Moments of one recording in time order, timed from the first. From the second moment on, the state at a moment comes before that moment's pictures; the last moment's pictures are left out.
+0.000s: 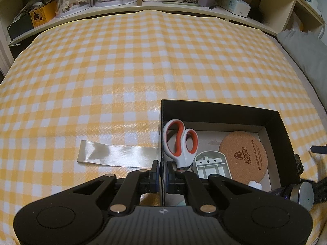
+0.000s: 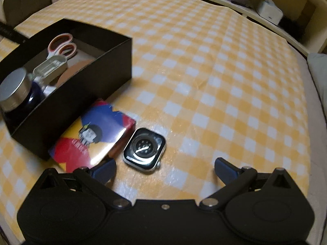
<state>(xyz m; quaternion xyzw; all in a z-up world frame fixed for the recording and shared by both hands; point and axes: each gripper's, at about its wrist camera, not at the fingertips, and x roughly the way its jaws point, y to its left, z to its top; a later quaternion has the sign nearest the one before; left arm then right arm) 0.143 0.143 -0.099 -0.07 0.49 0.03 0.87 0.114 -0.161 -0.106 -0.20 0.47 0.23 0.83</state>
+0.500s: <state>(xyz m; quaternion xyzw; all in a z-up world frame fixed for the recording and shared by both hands) 0.144 0.142 -0.099 -0.07 0.49 0.03 0.87 0.149 -0.203 -0.110 -0.10 0.49 0.10 0.86</state>
